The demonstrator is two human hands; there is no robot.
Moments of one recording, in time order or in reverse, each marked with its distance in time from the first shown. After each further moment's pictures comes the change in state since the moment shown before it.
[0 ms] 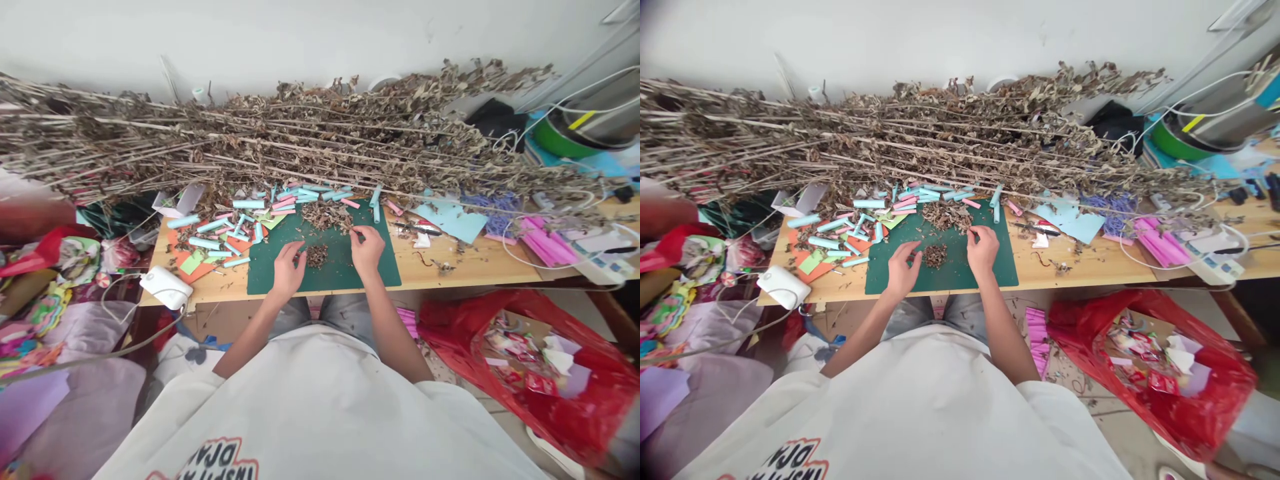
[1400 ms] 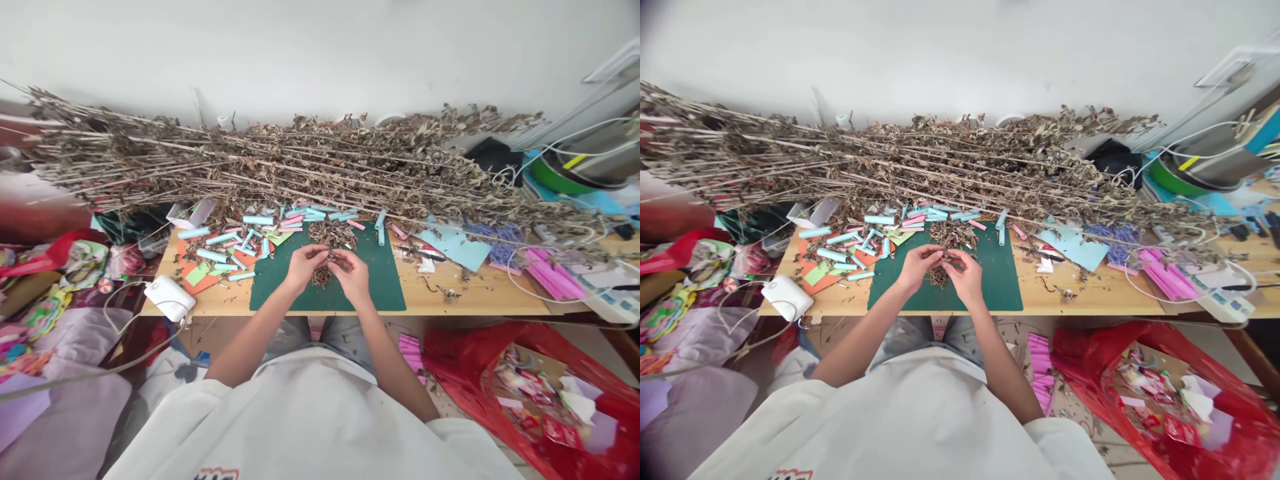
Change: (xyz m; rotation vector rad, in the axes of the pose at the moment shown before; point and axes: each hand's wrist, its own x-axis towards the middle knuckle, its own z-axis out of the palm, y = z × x) left_hand 0.055 0.025 0.017 -0.878 -0.170 -0.581; right_hand -0.026 -0.056 0.006 0.743 -0.349 0.259
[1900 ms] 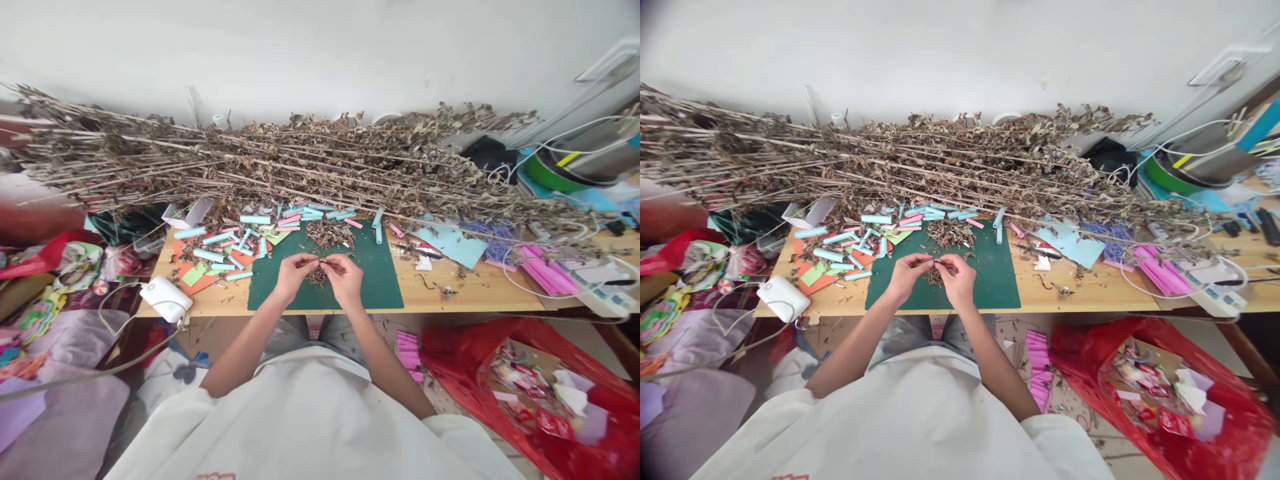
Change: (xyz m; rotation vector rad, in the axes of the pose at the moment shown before) left_hand -0.020 -0.009 -0.020 0.107 0.046 0.058; right_hand -0.013 -0.002 0.017 -0.089 0.098 -0.063
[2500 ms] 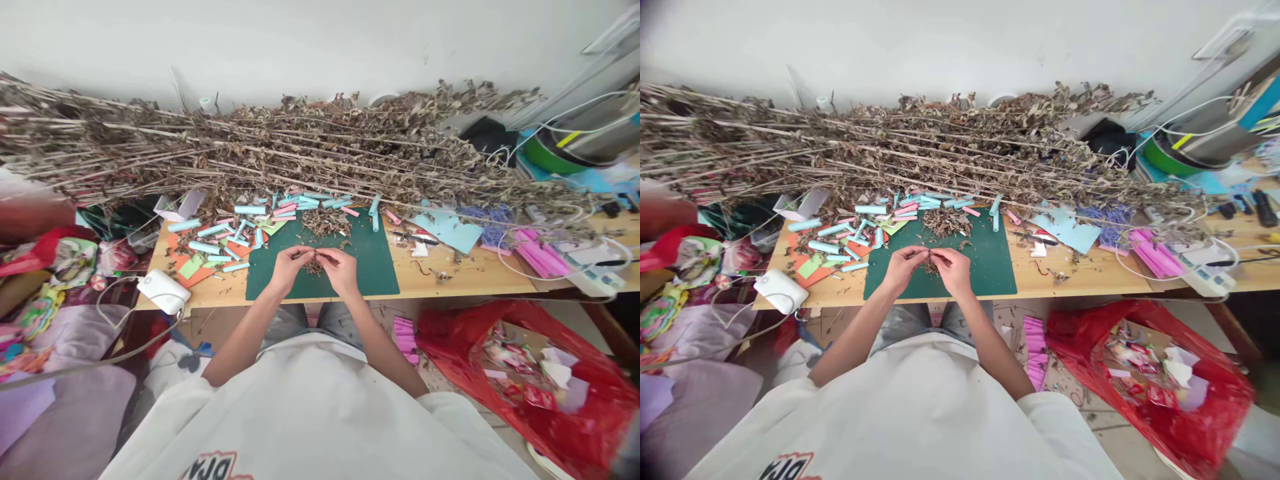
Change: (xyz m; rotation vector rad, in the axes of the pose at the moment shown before) left_hand -0.004 -0.004 -0.006 -0.033 -0.023 -0.023; right_hand -0.002 -0.001 -0.007 -0.092 -0.136 -0.050
